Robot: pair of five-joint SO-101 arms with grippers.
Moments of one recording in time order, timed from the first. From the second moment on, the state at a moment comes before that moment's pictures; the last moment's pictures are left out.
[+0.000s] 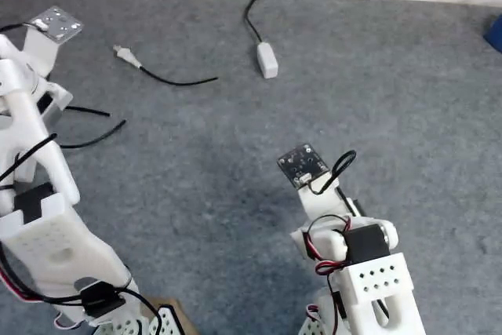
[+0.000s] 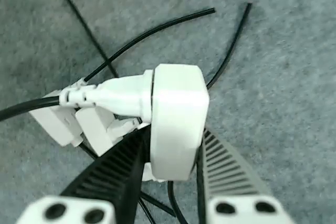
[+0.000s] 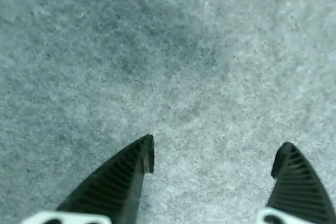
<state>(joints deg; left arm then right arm) -34.3 23.8 -35.0 94.7 -53.0 -18.9 -66.5 66.0 77.7 19.8</state>
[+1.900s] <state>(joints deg) 13.0 96.0 -85.6 12.0 -31.3 -10.5 -66.5 66.9 76.8 15.7</state>
